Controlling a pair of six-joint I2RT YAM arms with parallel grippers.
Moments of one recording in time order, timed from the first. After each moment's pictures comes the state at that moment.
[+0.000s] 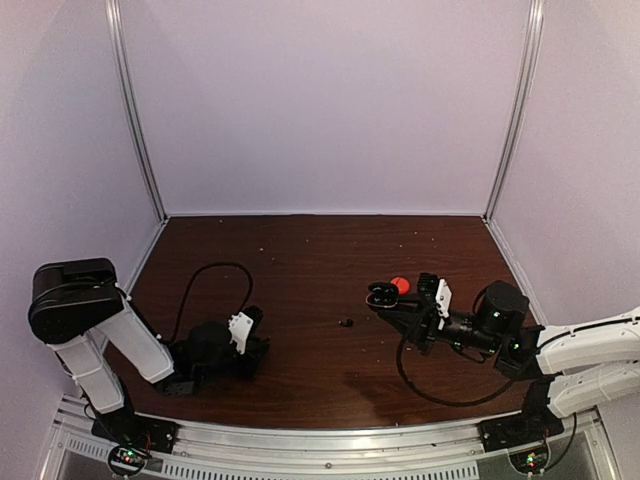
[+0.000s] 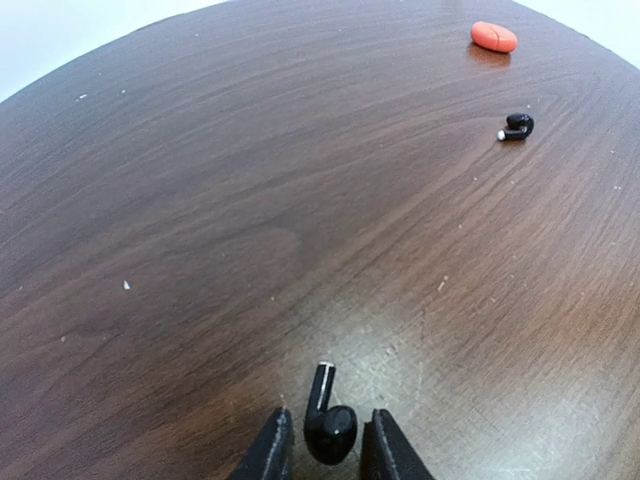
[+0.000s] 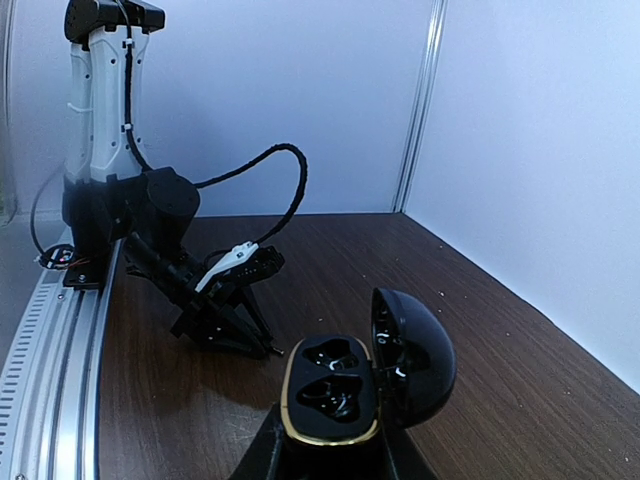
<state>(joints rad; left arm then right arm) -0.96 1.71 0.26 0.92 -0.28 -0.20 0.92 1.07 0.30 0.78 -0.22 -0.14</state>
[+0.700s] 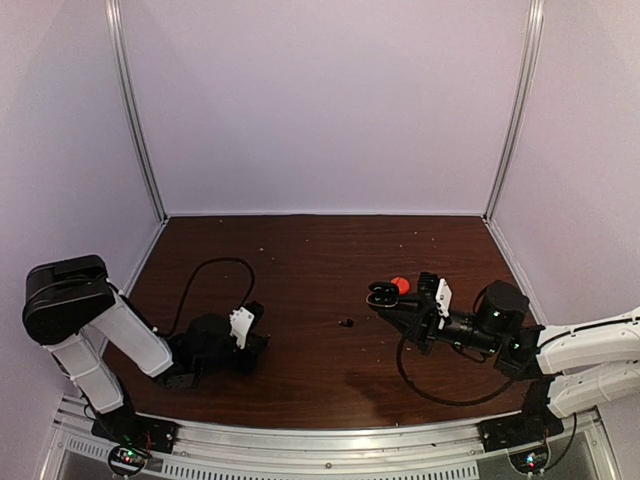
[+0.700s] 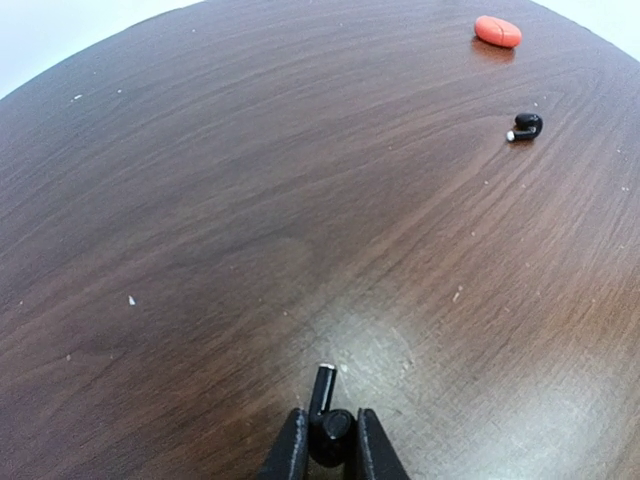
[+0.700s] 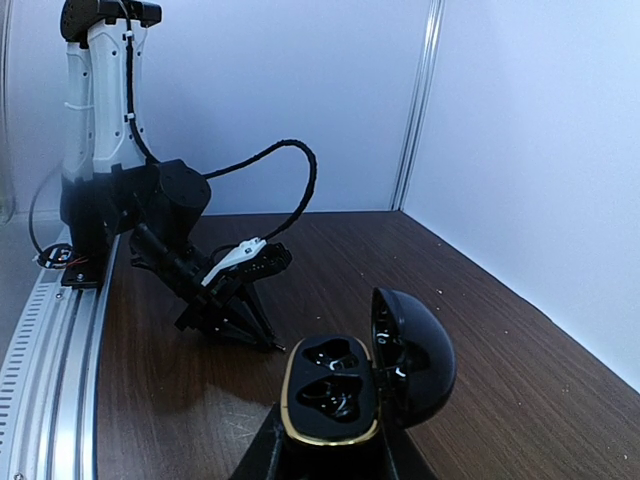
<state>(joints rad) -0.91 1.70 0.28 0.88 -0.22 -0.17 0.91 1.07 0.30 0.77 -0.22 -0.14</state>
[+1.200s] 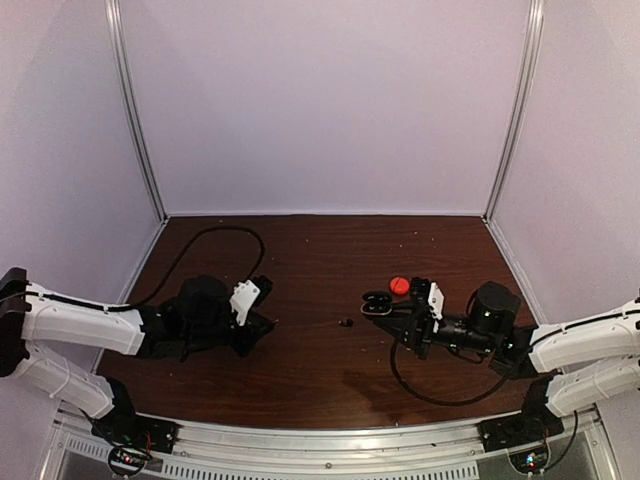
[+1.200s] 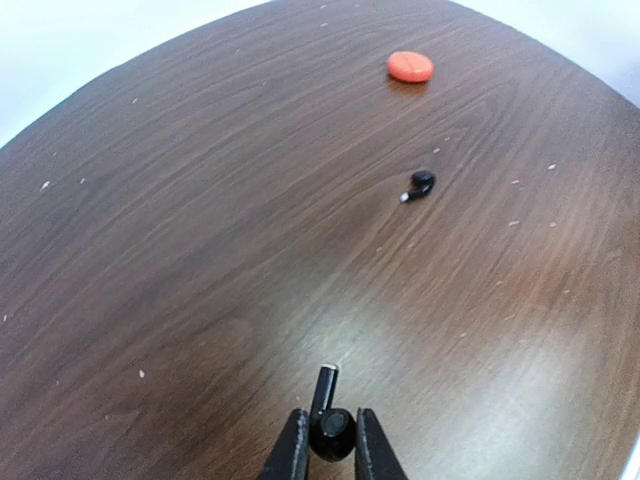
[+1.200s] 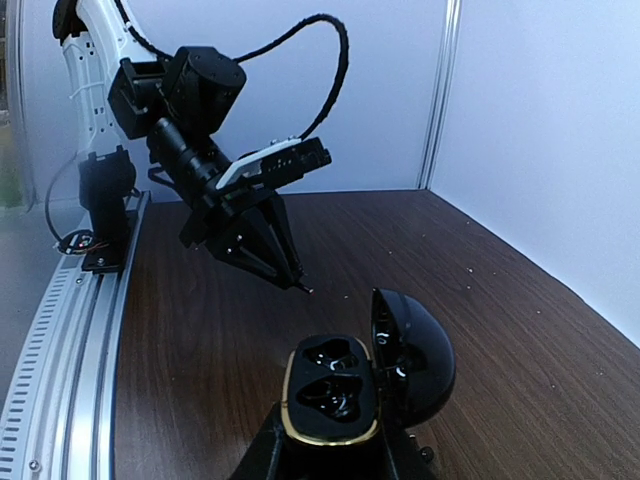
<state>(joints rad) -0.91 1.30 0.48 0.25 -0.08 -0.09 0.90 1.13 0.30 0.79 -0.29 -0.11</state>
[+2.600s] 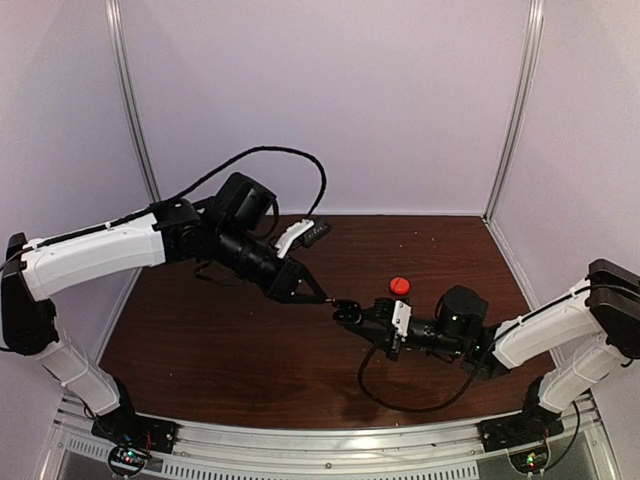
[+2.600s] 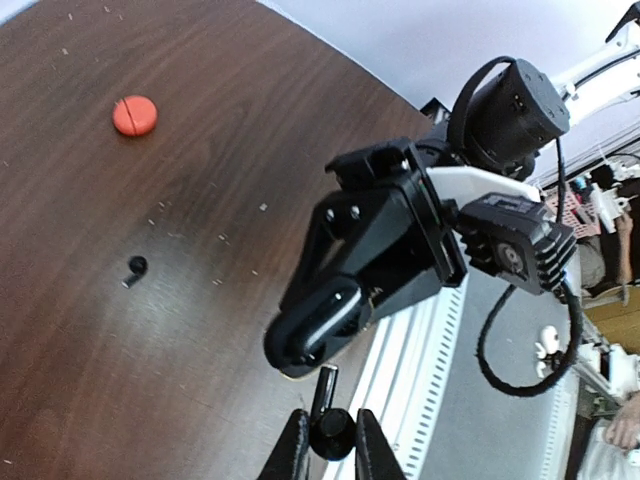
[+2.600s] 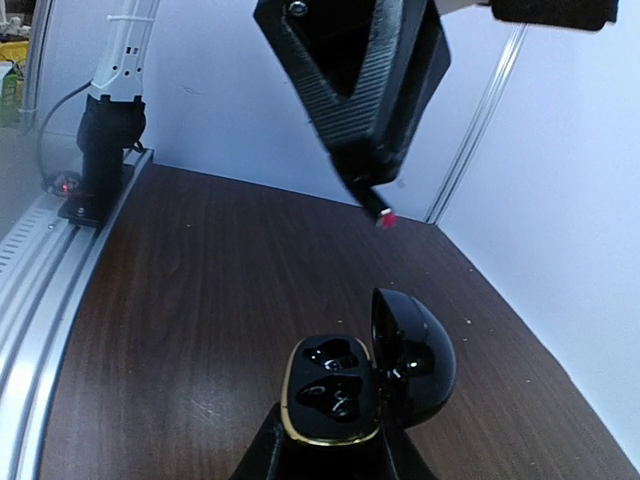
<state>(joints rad) -0.93 1.54 1.37 -0.60 0.57 -0.22 0.97 1.46 0.40 1.04 -0.28 -0.37</state>
